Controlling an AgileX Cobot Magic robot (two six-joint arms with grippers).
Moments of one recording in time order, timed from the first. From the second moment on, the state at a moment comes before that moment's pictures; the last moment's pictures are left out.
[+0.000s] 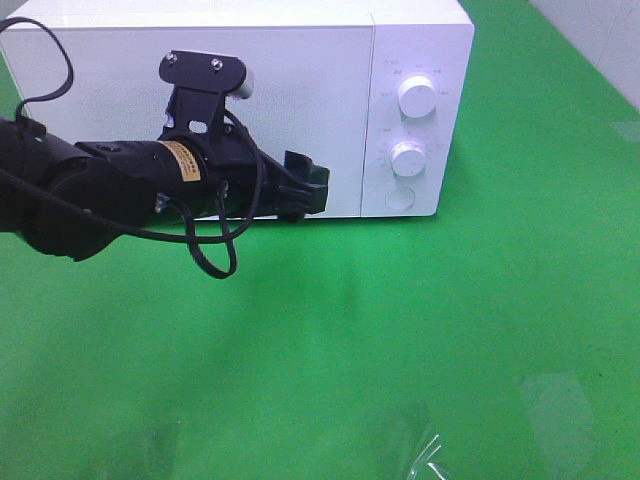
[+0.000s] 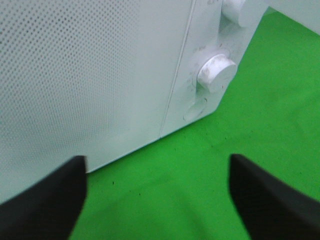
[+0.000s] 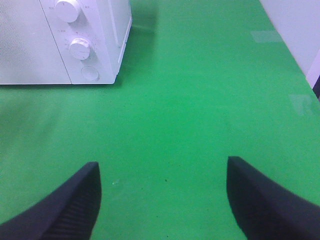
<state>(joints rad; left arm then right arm) -0.71 1.80 -0.86 -0.04 -0.34 -0.10 0.08 0.00 -0.49 -0.06 0.97 0.03</state>
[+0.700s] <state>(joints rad) -0.71 1.47 -0.86 -0.04 0.61 -0.12 0.08 0.00 -0.49 -0.06 0.97 0.03</state>
